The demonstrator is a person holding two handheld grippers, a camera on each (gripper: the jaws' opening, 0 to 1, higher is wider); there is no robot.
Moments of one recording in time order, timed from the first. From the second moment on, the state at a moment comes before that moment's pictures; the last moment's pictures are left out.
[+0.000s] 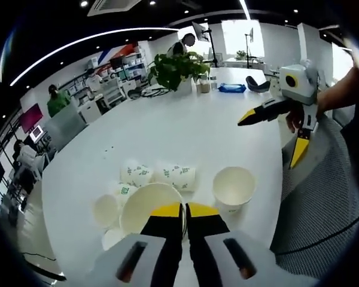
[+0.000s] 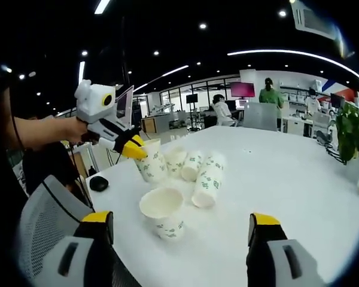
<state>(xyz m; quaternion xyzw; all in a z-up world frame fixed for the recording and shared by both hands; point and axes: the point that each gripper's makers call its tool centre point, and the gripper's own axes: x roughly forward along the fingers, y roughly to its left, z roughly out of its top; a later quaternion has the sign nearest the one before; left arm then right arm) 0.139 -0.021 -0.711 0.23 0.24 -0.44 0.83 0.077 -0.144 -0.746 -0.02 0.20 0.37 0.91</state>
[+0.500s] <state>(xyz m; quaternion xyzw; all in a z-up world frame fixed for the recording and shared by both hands) 0.123 -0.048 -0.694 0.23 0.22 -0.48 0.82 0.077 -0.144 -0.745 -0.02 0.20 0.37 0.91</state>
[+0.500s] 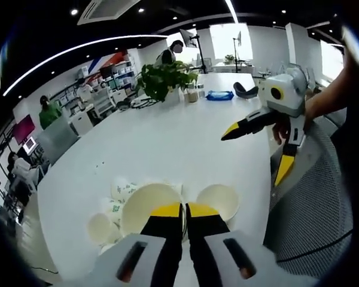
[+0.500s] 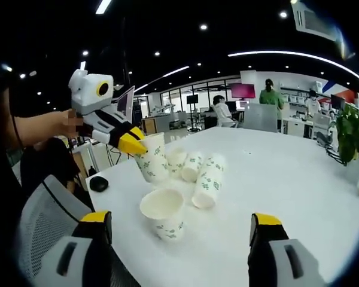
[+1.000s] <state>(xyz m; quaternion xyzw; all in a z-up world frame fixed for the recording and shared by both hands) 0.109 -0.071 -0.686 0.24 0.20 -0.53 0.79 0.077 -0.143 -0.744 -0.02 0.19 0.37 0.91</state>
